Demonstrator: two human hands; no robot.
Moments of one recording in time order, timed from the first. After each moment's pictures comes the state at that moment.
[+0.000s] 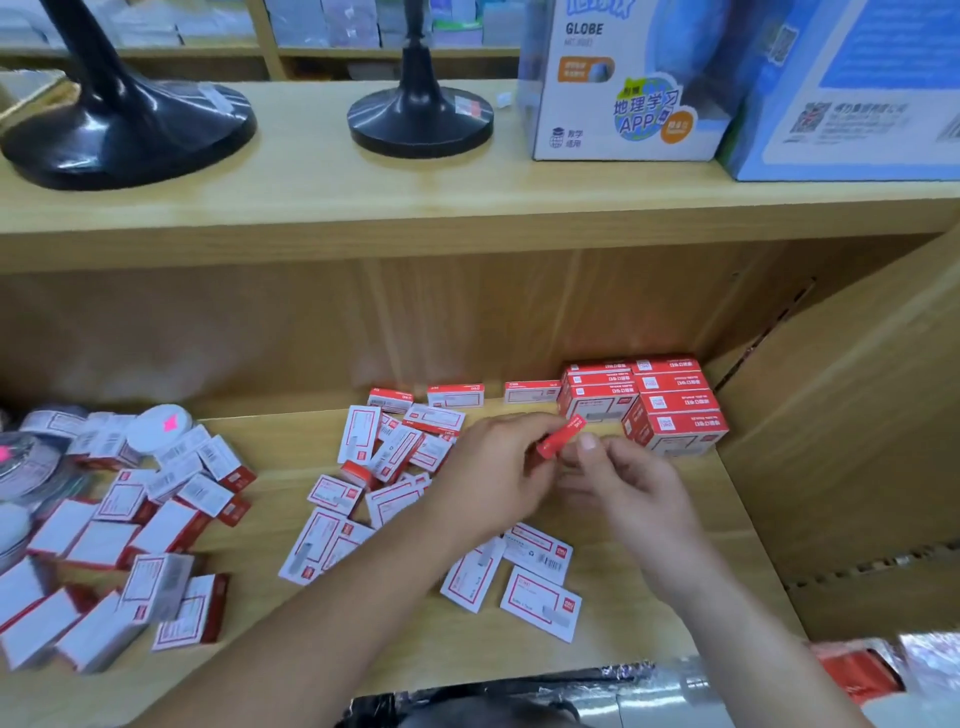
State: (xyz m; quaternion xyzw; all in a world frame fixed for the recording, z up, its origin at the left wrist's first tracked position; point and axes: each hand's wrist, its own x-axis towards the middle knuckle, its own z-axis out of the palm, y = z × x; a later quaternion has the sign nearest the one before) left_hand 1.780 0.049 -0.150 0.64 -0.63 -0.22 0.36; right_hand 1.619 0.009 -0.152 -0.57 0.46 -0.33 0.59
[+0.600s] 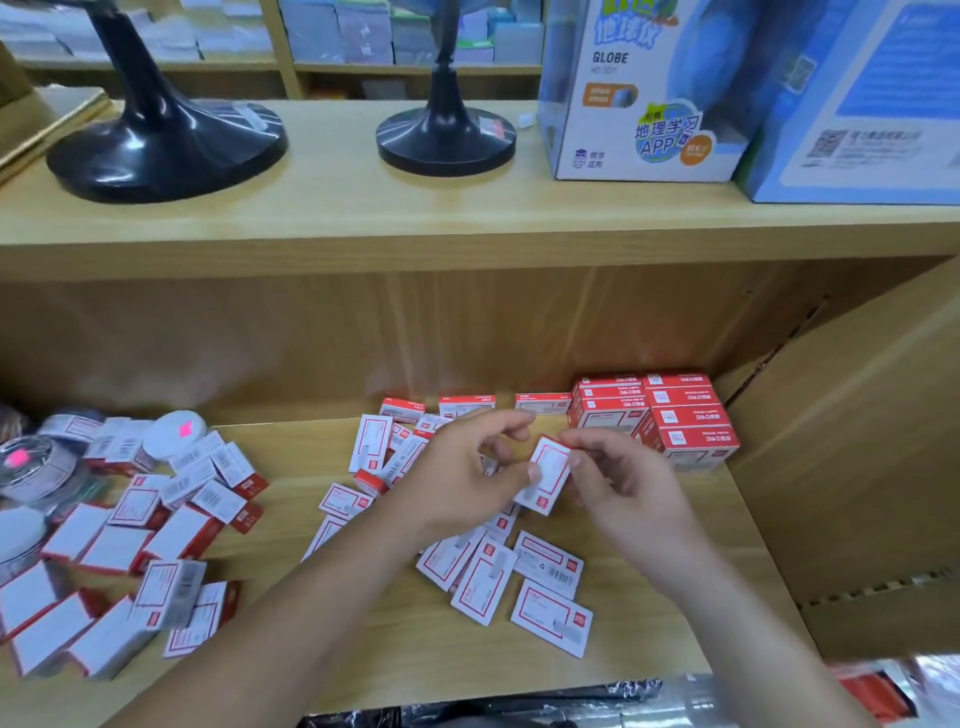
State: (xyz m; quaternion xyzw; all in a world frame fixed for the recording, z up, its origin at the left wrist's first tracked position) left_hand 1.819 0.066 -0.151 0.65 -0.53 -0.35 0.42; right_hand 1.633 0.005 -0.144 -0.66 0.42 -0.33 0.53
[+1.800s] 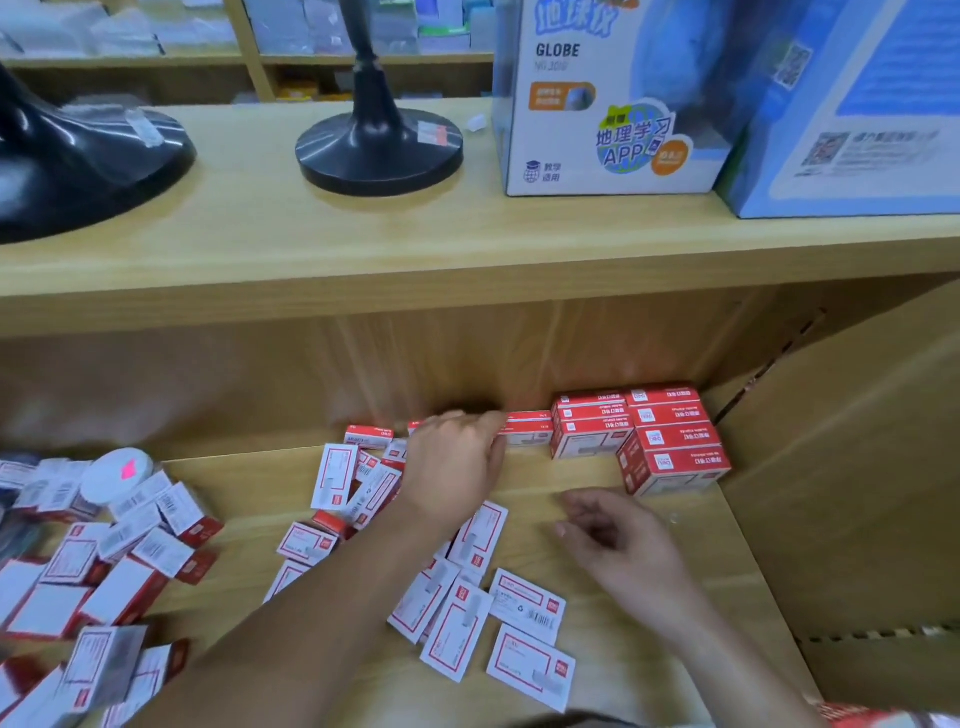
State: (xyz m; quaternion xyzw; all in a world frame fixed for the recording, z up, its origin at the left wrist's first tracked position) left_hand 1.822 -0.009 -0.195 0.74 -0.64 0.05 0.21; right_hand 1.600 -0.021 -0.207 -0.68 0.49 -0.24 0.50
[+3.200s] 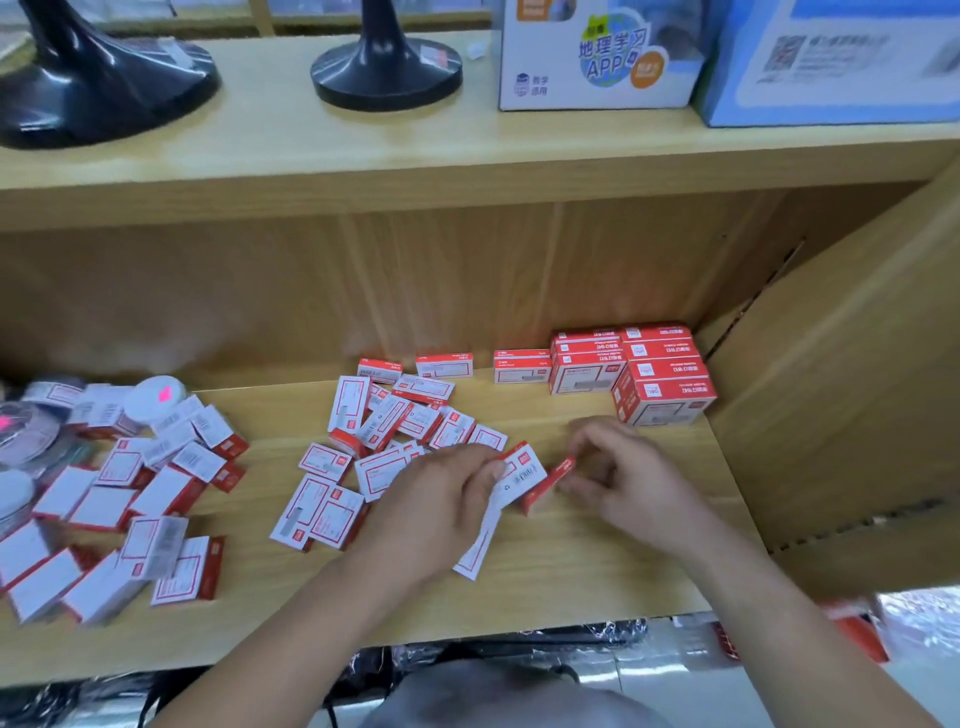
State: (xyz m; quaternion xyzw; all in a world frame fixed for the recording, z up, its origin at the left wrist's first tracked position) left_hand 1.779 0.118 -0.163 0.71 -0.59 -0.22 0.31; right_hand 1.572 -0.025 -0.196 -0.85 0.34 -0.19 0.37
